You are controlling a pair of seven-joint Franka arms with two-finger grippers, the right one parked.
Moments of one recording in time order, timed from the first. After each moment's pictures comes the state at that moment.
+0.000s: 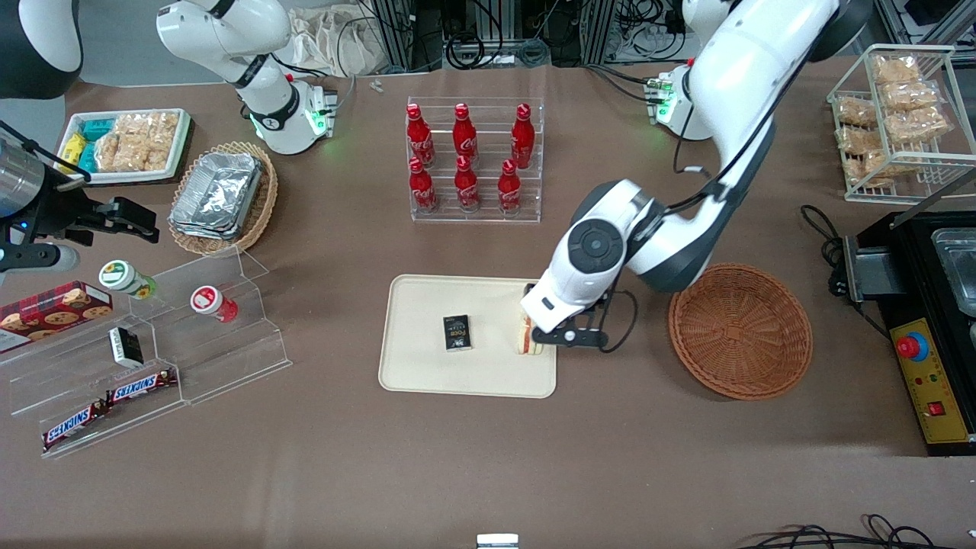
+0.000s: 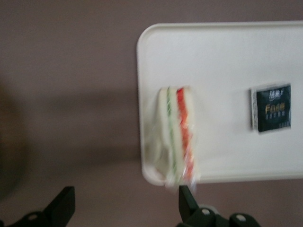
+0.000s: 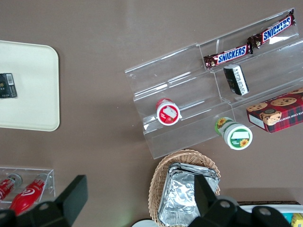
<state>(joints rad) -0.19 0.54 -0.47 -1.52 0.18 1.94 -0.58</state>
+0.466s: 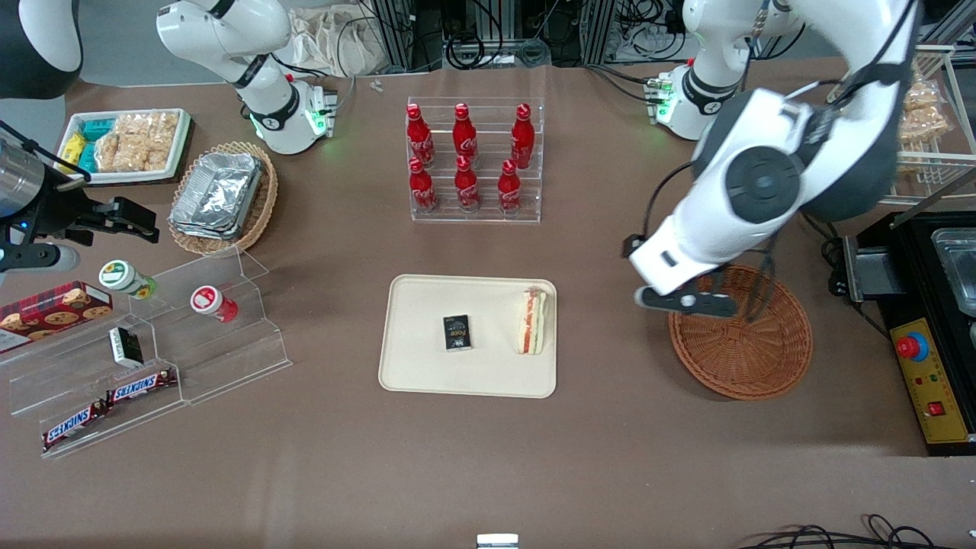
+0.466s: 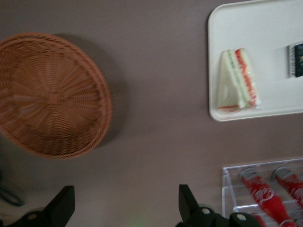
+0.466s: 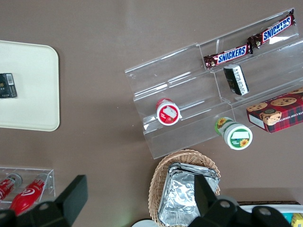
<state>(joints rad) 0.02 0.27 -0.46 -1.52 0.09 1.59 -0.26</state>
